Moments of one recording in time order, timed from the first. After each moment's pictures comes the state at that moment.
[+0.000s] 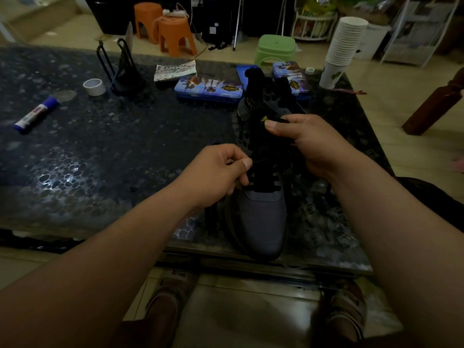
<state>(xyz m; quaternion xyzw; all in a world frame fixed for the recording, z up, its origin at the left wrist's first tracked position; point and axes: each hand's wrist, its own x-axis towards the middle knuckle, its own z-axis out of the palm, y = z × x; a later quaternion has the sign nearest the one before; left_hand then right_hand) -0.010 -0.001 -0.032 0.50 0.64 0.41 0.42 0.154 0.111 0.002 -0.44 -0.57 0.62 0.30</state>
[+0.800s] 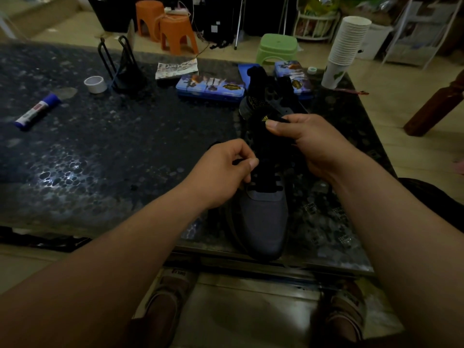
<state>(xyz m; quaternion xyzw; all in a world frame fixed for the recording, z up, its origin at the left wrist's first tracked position) -0.007 0.005 -0.036 0.55 0.65 0.39 0.35 0.153 0.111 0.000 -0.43 -0.58 0.62 0.30</state>
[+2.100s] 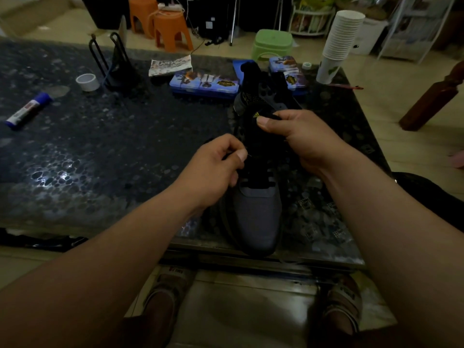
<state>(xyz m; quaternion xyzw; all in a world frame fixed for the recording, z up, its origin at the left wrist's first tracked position) 0.000 -0.001 -0.040 0.49 0.62 0.47 0.39 0.152 0.108 0.000 -0.43 -0.59 0.61 0.29</state>
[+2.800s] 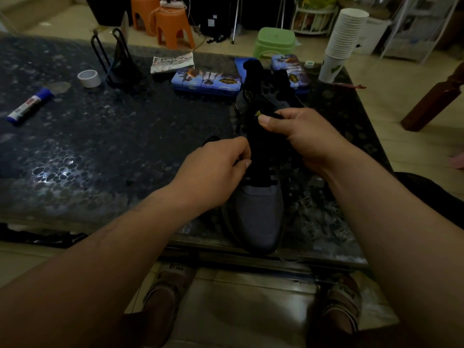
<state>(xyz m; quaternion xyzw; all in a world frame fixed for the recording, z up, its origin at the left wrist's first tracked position) -0.010 -0.004 -0.039 0.70 0.65 0.28 0.10 0.152 0.108 -0.002 -0.43 -0.60 0.61 0.29</state>
